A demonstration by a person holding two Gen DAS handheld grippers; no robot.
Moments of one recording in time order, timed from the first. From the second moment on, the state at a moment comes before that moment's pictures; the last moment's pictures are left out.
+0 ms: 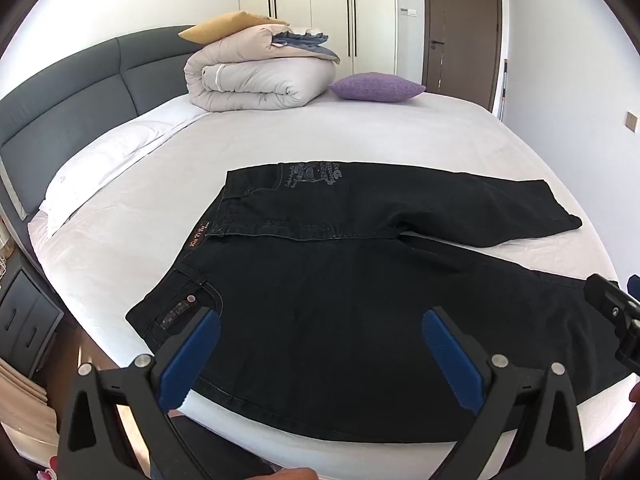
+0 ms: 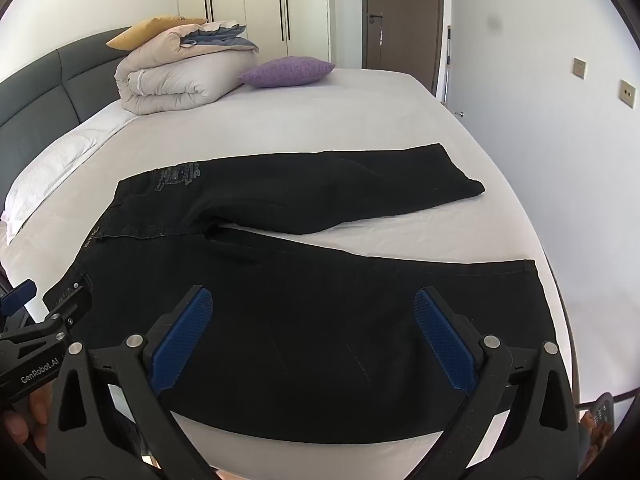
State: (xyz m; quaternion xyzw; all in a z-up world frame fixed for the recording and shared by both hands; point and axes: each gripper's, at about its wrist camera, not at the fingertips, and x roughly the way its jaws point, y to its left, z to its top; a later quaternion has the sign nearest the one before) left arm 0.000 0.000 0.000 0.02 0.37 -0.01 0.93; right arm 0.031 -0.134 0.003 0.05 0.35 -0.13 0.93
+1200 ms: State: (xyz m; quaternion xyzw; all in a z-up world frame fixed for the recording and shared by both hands) left arm -0.001 0.001 -0.010 0.02 0.38 -0.01 0.92; right arm 0.036 -0.124 -0.008 0.03 0.35 -0.13 0.93
